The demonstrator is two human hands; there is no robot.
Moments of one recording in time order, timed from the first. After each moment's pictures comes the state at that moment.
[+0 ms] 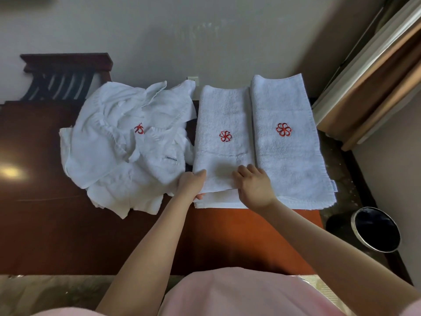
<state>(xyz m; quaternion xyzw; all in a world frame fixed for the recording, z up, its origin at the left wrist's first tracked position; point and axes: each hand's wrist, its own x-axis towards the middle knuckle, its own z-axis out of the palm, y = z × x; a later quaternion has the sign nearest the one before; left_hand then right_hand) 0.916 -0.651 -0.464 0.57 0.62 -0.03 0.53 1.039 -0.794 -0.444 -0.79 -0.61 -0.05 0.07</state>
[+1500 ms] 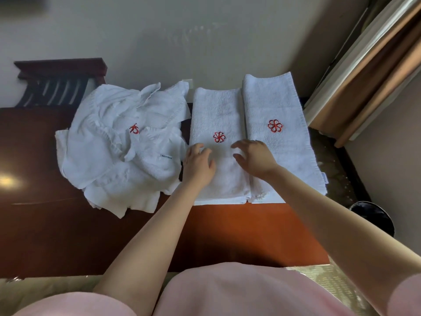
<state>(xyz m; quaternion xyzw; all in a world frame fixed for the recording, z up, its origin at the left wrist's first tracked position) 0.943 -0.656 -0.453 0.90 0.37 0.10 0.22 1.091 -0.769 -0.411 -0.81 -0.55 0.10 0.15</state>
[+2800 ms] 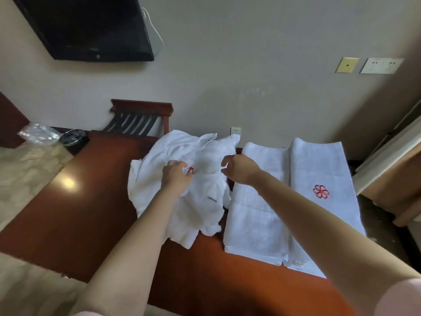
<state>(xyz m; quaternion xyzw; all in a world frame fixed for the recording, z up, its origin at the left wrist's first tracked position) 0.842 -0.523 -0.365 0.77 0.58 0.14 0.23 1.037 -0.609 -0.333 -0.76 -0.60 0.19 0.14</state>
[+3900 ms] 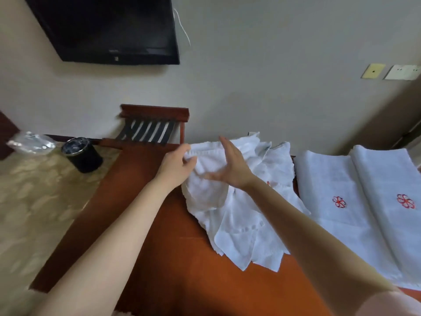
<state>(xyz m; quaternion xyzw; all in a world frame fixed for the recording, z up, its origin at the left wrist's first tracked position) 0.632 -0.357 -0.298 0.84 0.40 0.22 0.29 0.802 -0.447 -0.322 -0.72 -0.57 0.19 0.35</state>
